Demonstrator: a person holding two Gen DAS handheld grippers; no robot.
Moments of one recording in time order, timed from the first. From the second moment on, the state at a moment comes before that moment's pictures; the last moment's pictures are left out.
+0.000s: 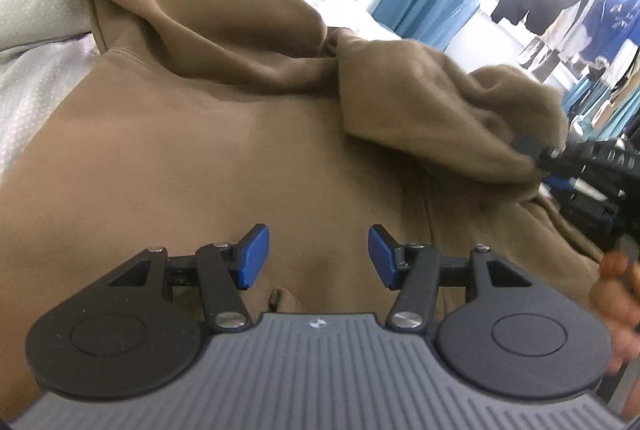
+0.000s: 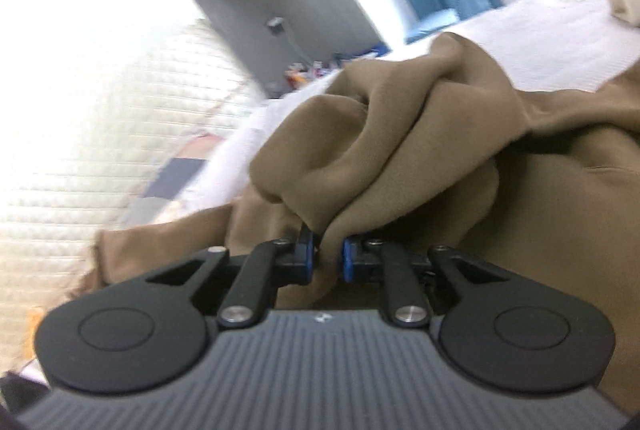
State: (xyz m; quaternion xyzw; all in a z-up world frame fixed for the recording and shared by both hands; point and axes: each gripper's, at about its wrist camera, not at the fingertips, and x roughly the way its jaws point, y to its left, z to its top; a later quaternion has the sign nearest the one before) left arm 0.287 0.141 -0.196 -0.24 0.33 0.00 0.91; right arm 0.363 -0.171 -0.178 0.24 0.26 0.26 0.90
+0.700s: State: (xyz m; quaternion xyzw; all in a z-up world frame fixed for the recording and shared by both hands) left arm 0.289 0.140 -0.196 -0.23 0.32 0.01 0.92; right arm 0.320 -0.136 -0.199 0.14 0.38 0.26 0.88
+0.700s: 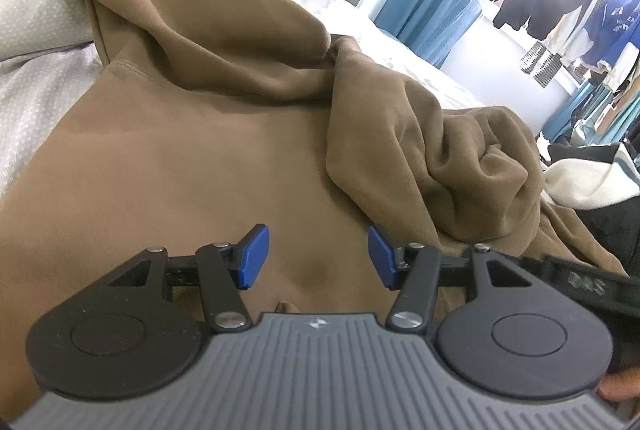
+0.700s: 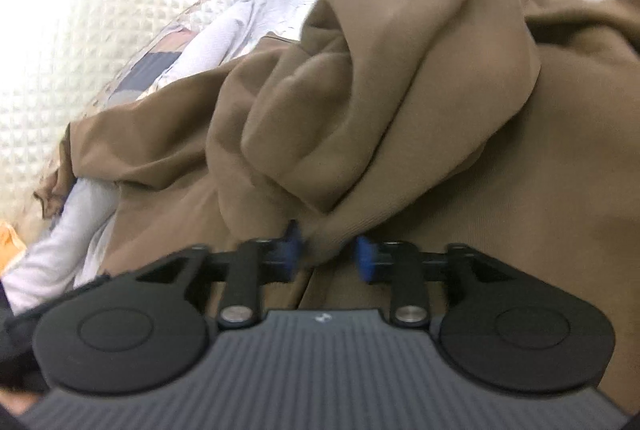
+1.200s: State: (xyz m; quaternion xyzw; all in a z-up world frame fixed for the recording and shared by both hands) left arm 0.282 0.127 -0.186 -0.21 0.32 0.01 0.92; right arm 0.301 -0.157 -0.137 0.06 0.23 0.26 0.93
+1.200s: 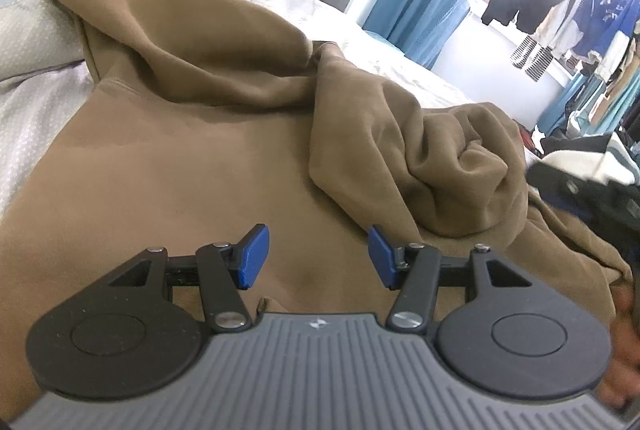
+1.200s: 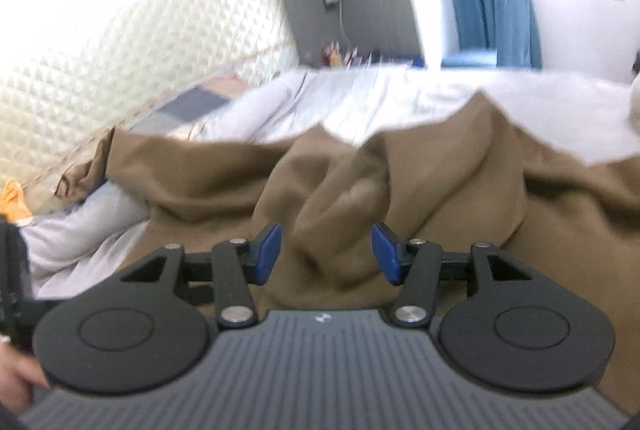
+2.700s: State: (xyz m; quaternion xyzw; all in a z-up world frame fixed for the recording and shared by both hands) left arm 0.186 0.061 -0.128 -0.13 0.27 -0.06 0.95; right arm 0.233 -0.305 -0.076 0.07 0.27 0.10 0.96
